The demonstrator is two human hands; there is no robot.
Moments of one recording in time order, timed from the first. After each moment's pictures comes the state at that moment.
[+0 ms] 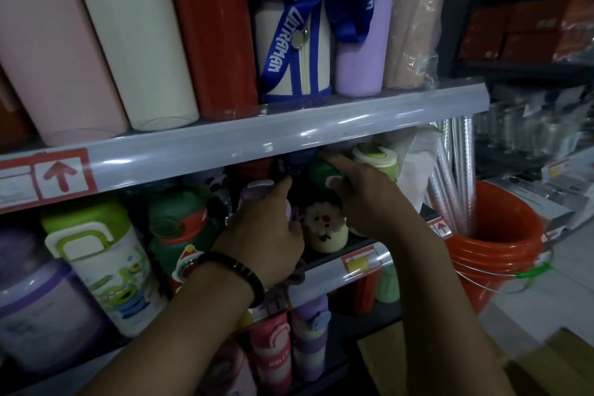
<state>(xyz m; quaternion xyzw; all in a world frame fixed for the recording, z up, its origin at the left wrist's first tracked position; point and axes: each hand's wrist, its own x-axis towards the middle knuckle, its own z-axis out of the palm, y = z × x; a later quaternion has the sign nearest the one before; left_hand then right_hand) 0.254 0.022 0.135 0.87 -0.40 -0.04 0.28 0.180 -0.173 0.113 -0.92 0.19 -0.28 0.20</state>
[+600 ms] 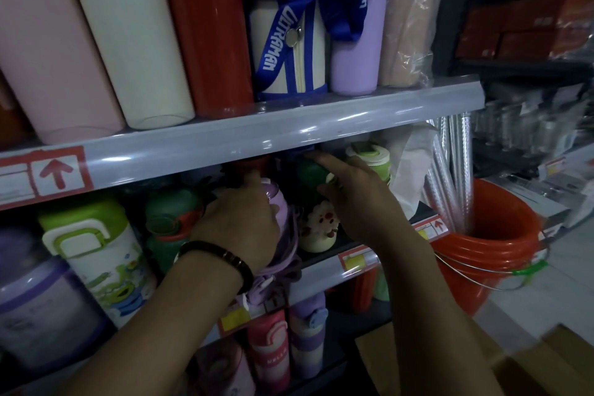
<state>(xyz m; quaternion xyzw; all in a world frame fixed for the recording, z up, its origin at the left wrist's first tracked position) 0.271 0.024 0.141 0.91 -0.36 0.05 0.18 0.182 -0.164 0.105 -0.91 0.16 -0.34 0.15</state>
